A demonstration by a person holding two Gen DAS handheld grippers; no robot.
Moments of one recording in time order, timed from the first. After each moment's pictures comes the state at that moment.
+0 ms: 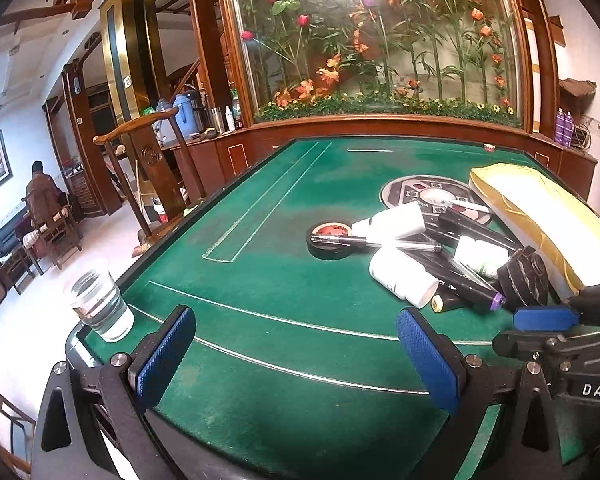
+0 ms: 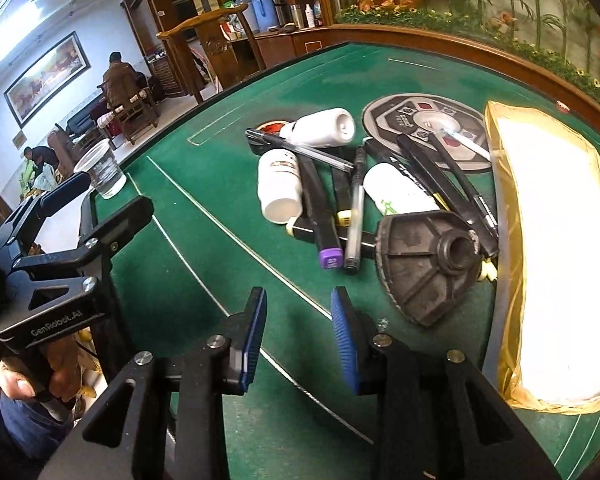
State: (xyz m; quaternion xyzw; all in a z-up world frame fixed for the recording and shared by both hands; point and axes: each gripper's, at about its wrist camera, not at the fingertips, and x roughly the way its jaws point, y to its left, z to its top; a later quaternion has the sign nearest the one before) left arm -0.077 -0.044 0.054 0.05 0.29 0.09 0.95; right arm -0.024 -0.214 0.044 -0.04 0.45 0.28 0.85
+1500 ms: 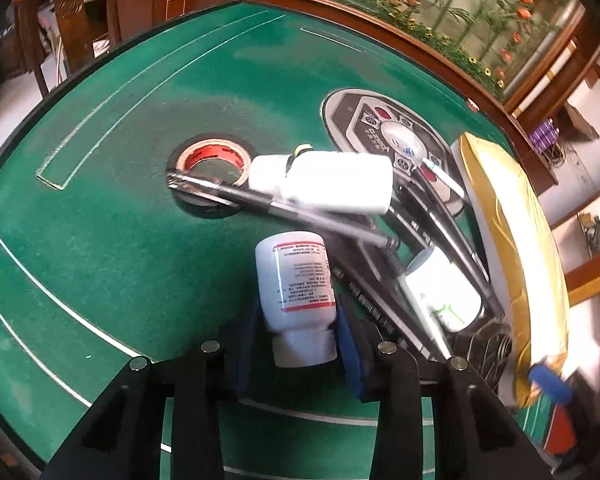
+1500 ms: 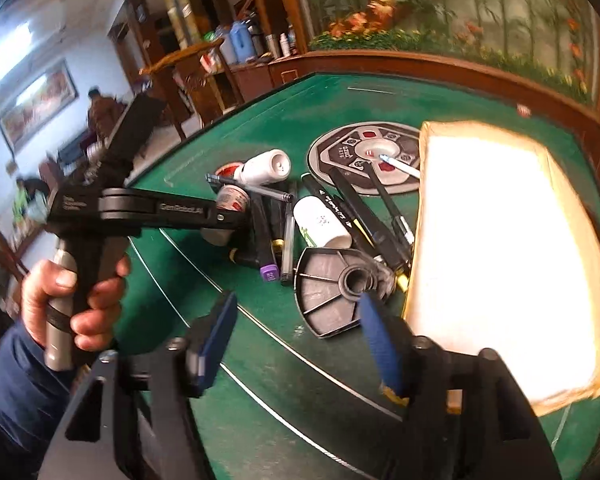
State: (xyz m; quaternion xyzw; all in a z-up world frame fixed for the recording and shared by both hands) left arm 0.051 -0.051 0.021 -0.13 0.52 -0.04 0.84; right arm -0.022 -0.265 0.070 -0.03 0.41 0.25 0.88
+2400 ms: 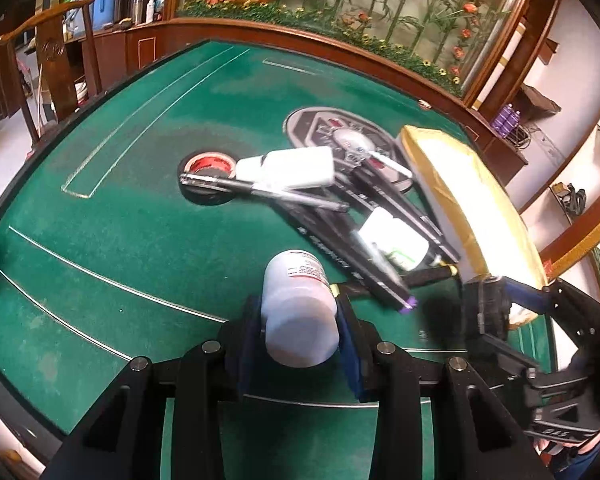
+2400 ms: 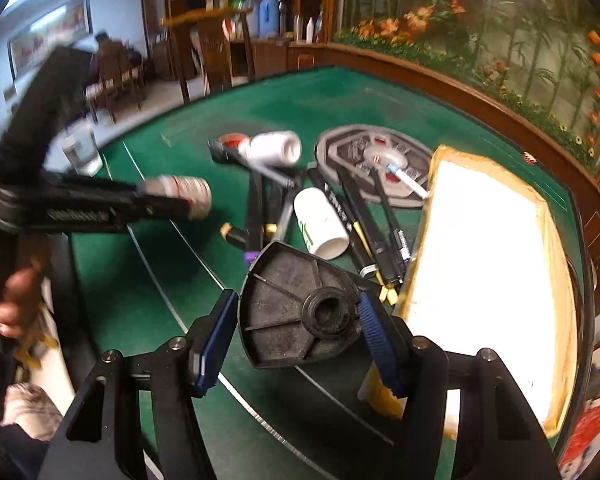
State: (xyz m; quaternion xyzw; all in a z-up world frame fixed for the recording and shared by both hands) left arm -0.011 -0.054 0.055 -0.10 0.46 -0.09 0.88; right arm -0.032 -0.250 0.075 -0.13 0.40 0.25 0.87
